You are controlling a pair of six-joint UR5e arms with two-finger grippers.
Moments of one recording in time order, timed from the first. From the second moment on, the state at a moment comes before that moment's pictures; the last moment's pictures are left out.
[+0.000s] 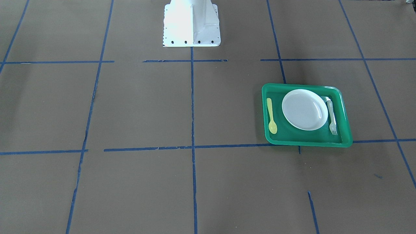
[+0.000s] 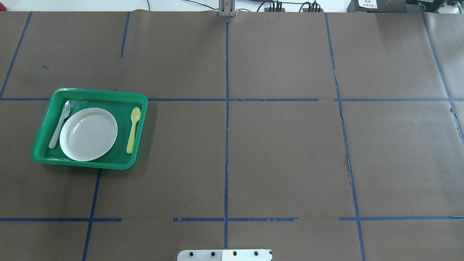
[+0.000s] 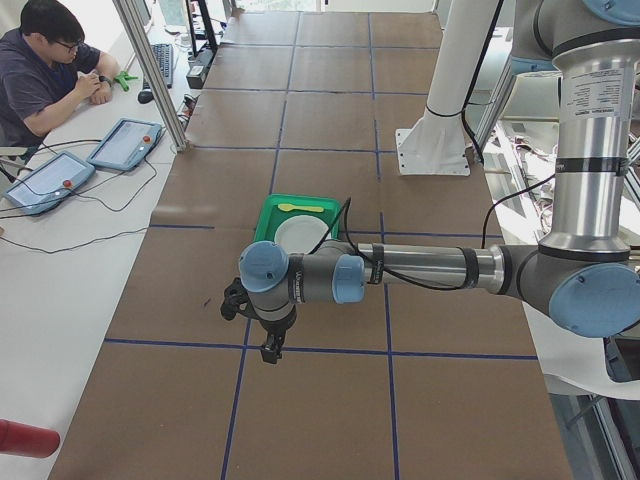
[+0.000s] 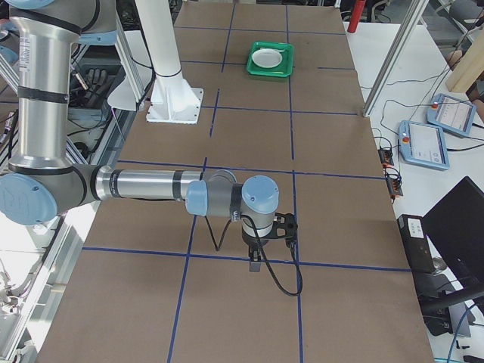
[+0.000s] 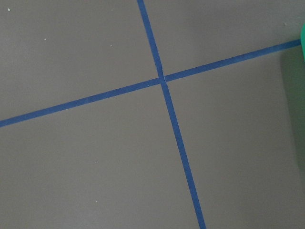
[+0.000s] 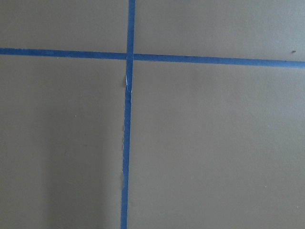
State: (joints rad) left arm -1.59 -1.54 -1.63 -1.52 -2.37 0.22; right arm 1.60 -1.70 1.73 -1.63 2.29 -0.06
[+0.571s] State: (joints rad) left arm -1.60 -1.55 -1.63 -1.49 -2.36 0.10; right arm 1.60 -1.70 1.73 -1.63 2.29 -0.06
